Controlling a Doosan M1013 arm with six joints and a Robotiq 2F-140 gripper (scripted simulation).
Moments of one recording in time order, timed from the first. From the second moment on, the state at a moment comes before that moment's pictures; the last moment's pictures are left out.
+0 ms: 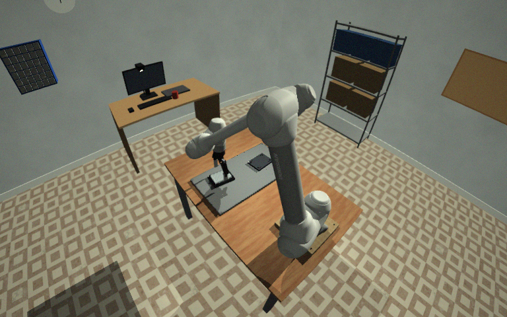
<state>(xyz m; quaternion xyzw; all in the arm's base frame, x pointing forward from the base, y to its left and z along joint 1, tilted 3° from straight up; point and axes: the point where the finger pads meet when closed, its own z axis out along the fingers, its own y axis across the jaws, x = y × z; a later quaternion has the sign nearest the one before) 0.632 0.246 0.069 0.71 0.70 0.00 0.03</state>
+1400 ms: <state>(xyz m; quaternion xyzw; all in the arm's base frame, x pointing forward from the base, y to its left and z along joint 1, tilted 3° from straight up) 0.633 0.245 0.047 0.71 0.70 0.00 0.03</state>
